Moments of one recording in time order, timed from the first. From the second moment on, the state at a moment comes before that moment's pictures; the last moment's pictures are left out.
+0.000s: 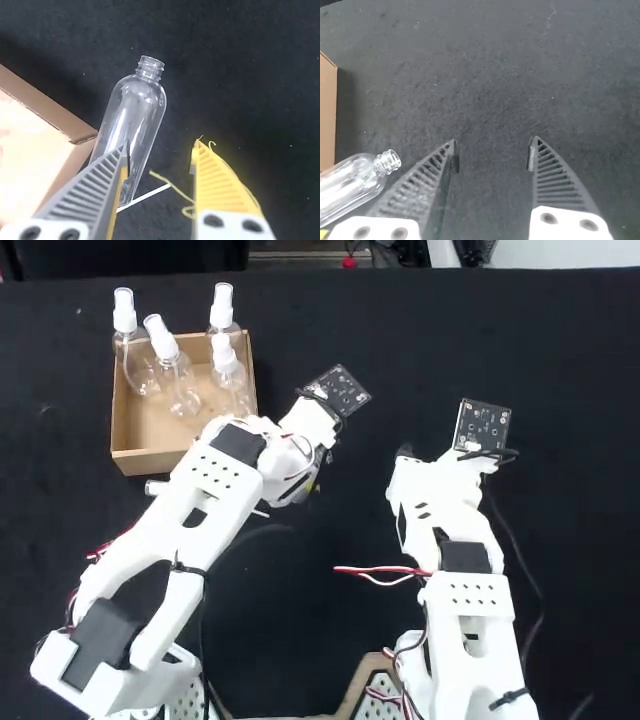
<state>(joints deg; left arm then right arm) 22.7 -10.3 20.7 58.2 -24.9 2.3 -53.5 73.6 24.9 -10.1</state>
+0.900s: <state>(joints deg) 17.8 -10.2 22.6 57.5 -24.9 2.3 -53.5 73.6 24.9 -10.1</state>
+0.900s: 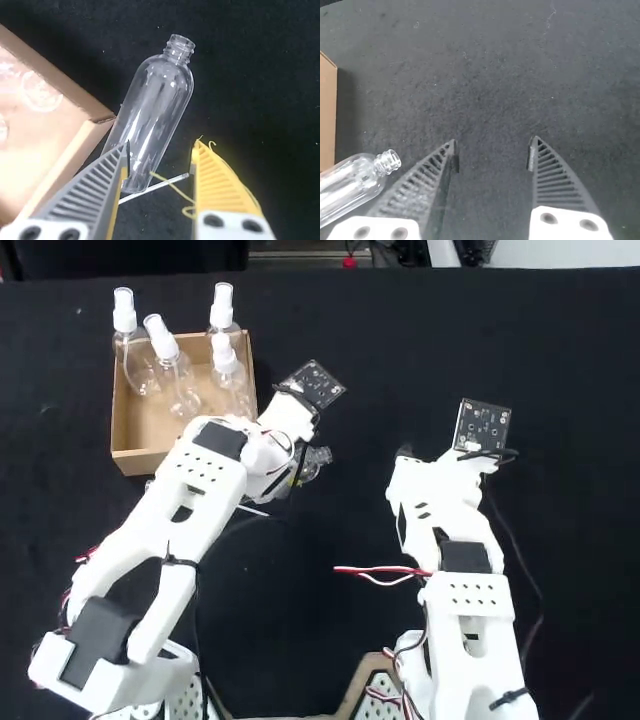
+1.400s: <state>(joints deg) 17.3 18.5 -12.0 82.2 -24.7 2.3 -53.5 73.6 24.9 -10.1</state>
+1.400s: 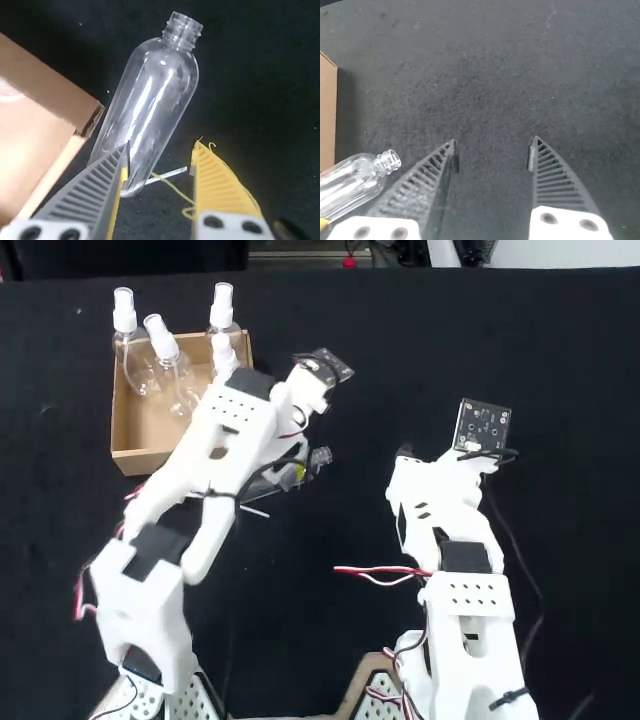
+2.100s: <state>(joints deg) 17.5 23.7 -22.3 85.9 -35.4 2.3 -53.5 73.6 24.9 -10.1</state>
